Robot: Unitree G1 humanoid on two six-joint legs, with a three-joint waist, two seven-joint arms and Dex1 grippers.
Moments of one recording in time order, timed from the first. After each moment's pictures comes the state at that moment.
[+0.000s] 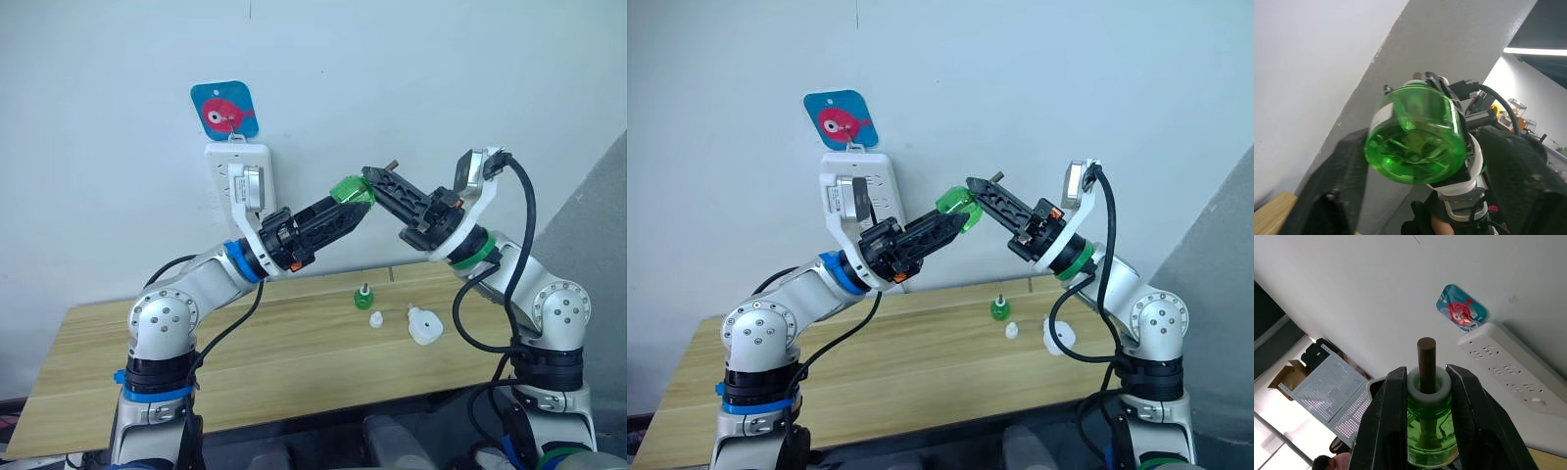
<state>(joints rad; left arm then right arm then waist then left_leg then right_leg) -0.47 0.34 0.12 -0.32 -1.35 0.88 -0.42 -0.50 -0.31 -0.13 -0.32 1.76 0.83 -0.05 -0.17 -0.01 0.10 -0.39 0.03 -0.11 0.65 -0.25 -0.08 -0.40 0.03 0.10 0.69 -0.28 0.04</state>
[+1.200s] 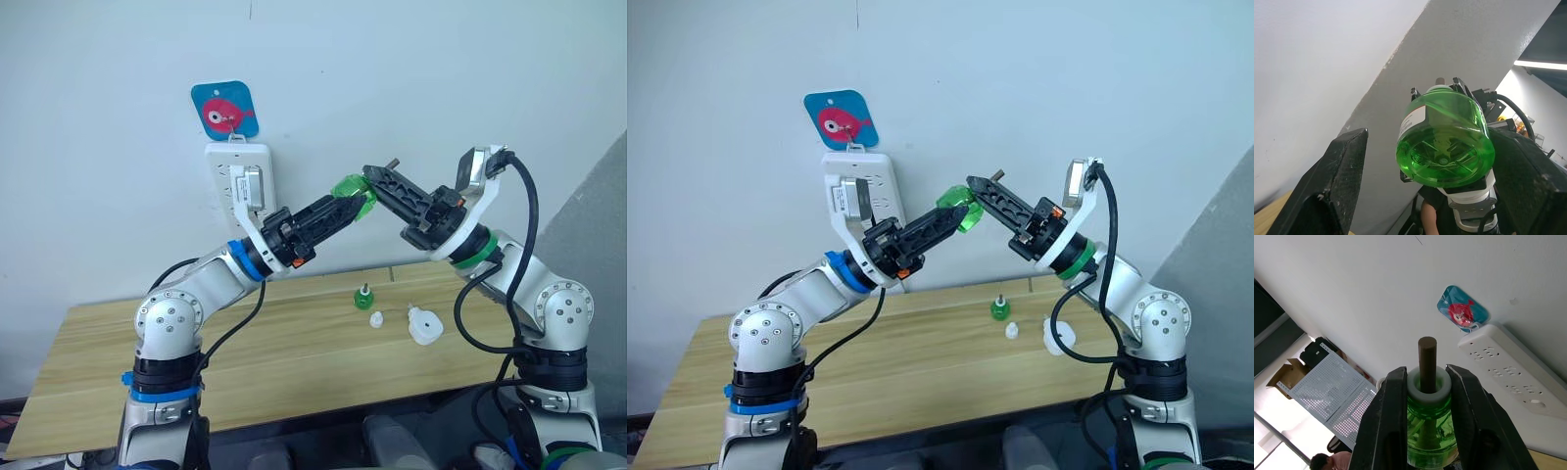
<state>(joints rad) -0.46 0.31 0.13 -0.31 -1.36 0.87 -0.37 -0.50 -0.33 -0.11 -0.32 1.76 0.81 -0.04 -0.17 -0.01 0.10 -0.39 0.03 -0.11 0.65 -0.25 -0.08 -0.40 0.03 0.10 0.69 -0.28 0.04</state>
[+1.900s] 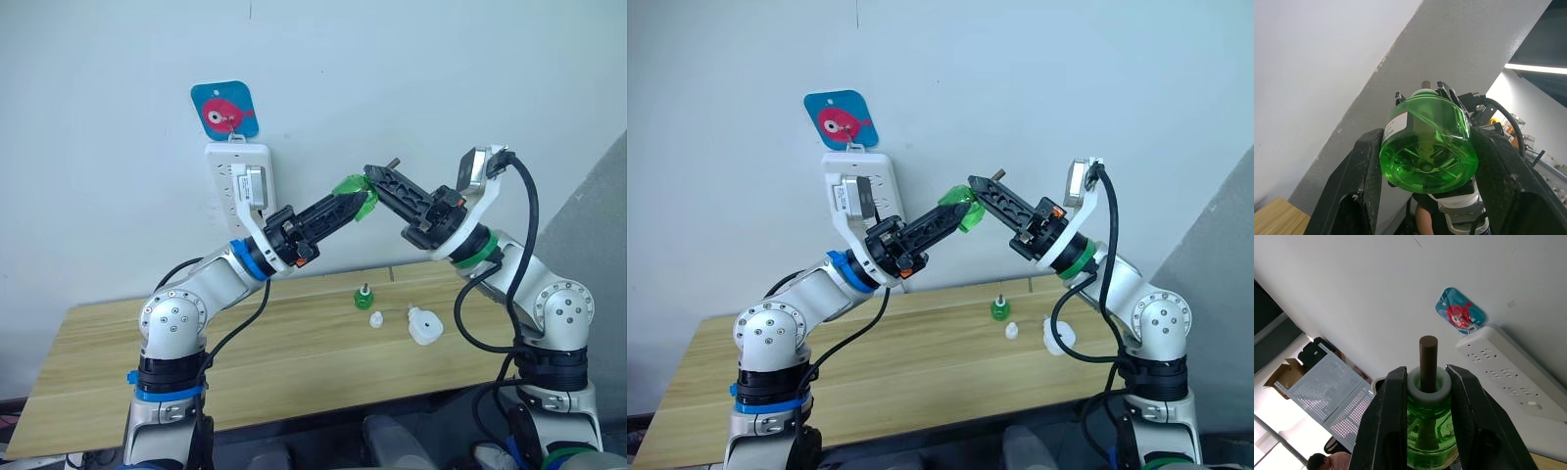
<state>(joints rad) -0.47 0.29 0.13 -0.31 -1.36 0.86 -0.38 -0.50 -0.34 -0.11 -0.32 1.75 0.81 -0.02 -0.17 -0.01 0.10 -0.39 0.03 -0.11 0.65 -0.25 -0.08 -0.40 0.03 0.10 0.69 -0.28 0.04</state>
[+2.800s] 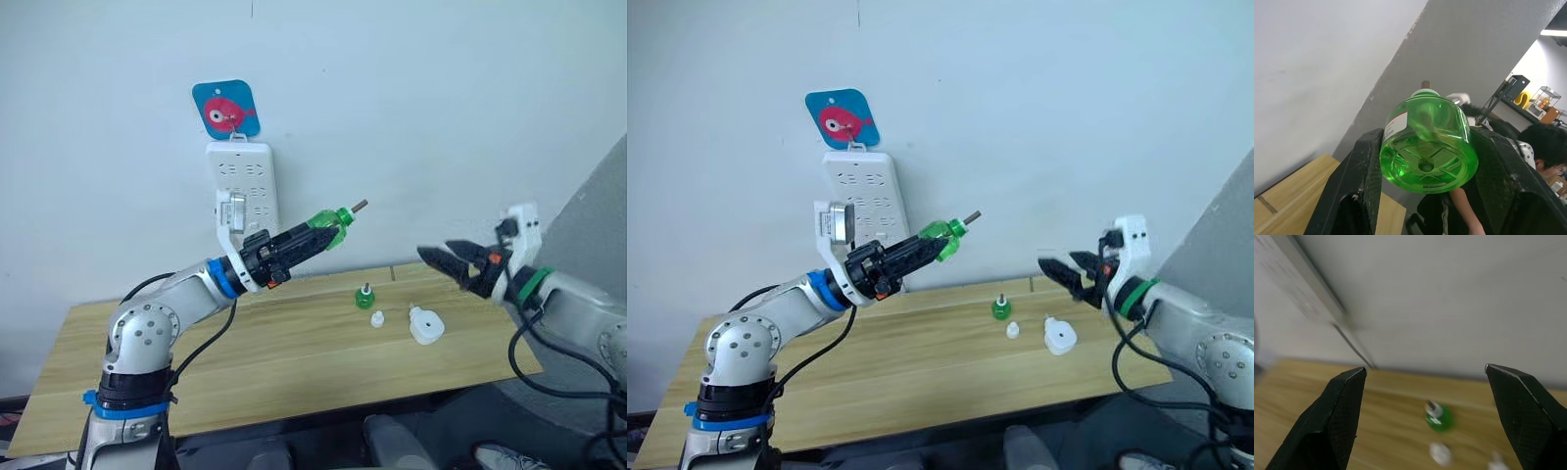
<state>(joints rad) -0.35 0.46 0.14 -0.29 -1.24 0.88 -0.58 -0.17 -0.88 -0.09 -0.46 1.14 0.90 0.06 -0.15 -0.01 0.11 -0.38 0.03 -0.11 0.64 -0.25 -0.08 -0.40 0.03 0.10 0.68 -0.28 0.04</state>
